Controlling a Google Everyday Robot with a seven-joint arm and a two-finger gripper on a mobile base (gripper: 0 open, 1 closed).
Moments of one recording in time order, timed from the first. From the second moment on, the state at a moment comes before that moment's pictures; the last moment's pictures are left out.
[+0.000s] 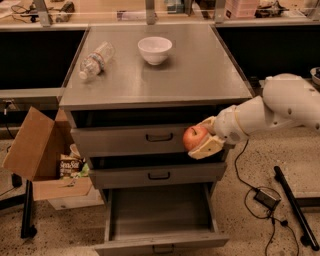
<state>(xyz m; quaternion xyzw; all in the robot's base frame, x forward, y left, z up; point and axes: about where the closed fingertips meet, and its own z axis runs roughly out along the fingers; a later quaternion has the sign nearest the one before) 0.553 -0.129 0.755 -0.56 0.73 0.22 0.32</state>
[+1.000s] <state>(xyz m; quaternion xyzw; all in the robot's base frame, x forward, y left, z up) 0.516 -0.166 0.632 -0.46 0.80 0.17 0.35</state>
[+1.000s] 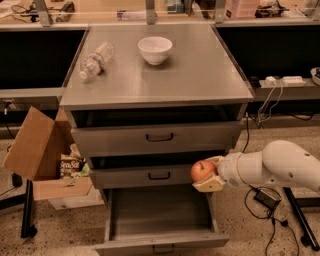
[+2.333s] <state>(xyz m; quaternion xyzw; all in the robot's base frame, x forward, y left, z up) 0.519 -0.175 0.419 -0.41 0.85 0.16 0.29</state>
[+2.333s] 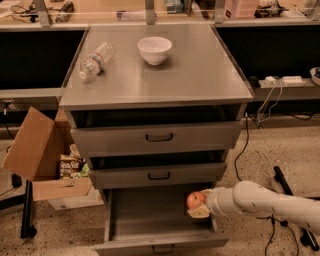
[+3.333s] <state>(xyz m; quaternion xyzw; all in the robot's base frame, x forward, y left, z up) 0.531 -0.186 0.238 -0.35 0.90 0.18 0.20</state>
